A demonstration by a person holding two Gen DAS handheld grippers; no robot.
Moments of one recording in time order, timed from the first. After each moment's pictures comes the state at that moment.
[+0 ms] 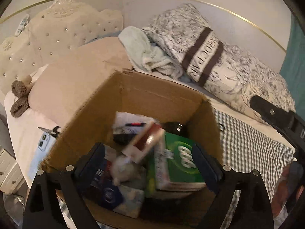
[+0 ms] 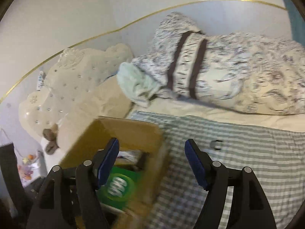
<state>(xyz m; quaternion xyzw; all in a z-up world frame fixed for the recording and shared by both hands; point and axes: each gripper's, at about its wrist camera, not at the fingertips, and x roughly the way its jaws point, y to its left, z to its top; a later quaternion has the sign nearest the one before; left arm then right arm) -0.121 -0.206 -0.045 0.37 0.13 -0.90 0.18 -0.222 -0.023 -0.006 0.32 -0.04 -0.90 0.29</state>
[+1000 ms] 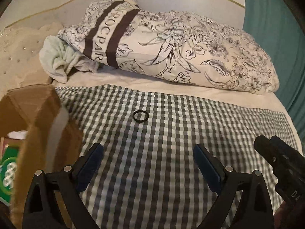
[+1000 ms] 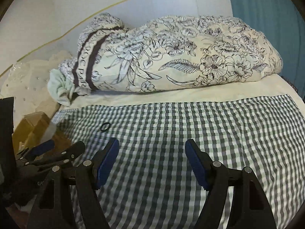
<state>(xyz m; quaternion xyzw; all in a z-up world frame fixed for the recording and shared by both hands) -0.273 -0.015 -0.118 0.39 0.05 -0.92 0.05 -0.275 0.174 -0.088 0.35 -0.06 -0.93 0.12</state>
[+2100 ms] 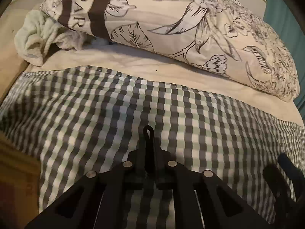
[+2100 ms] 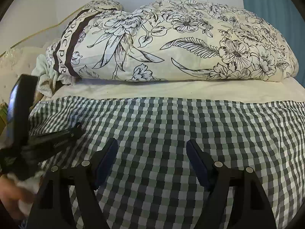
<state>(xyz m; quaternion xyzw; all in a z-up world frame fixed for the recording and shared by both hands) -0.383 -0.043 -0.197 0.44 0.07 -0.89 0.06 -0.357 0.148 -0.161 0.35 -0.03 -0.93 0.12</state>
